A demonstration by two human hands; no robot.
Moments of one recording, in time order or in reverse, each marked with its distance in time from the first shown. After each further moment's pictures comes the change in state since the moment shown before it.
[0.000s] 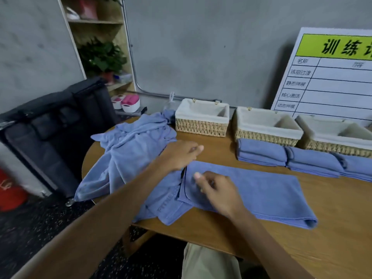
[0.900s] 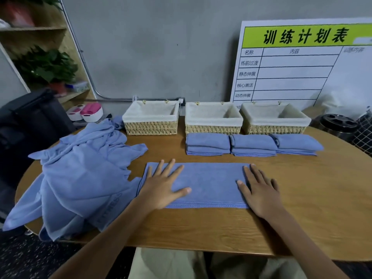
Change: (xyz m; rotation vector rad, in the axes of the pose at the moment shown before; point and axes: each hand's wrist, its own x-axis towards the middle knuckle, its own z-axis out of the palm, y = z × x) left_hand -0.032 0.071 0.111 0.380 -0.261 0.058; right_hand -0.074 0.184 -0.149 -0.557 -0.027 0.425
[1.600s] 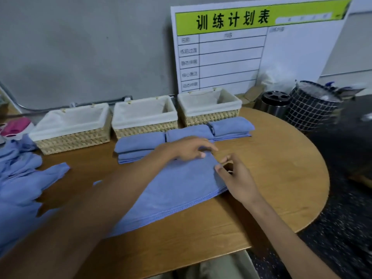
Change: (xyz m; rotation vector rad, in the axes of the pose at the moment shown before) left_hand 0.205 0.224 -0.038 -0.147 -0.207 0.765; right_hand -0.006 0.086 -0.037 0.936 0.291 0.063
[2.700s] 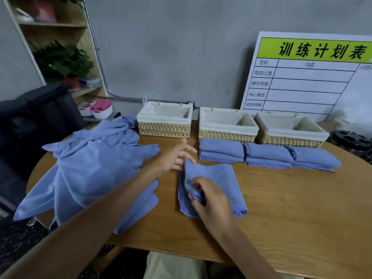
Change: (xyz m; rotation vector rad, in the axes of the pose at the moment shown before) left_hand -0.285 -0.060 -0.003 -1.031 0.678 -0.558; right_hand -0.081 -0.095 0.211 -0.280 -0.297 -0.606
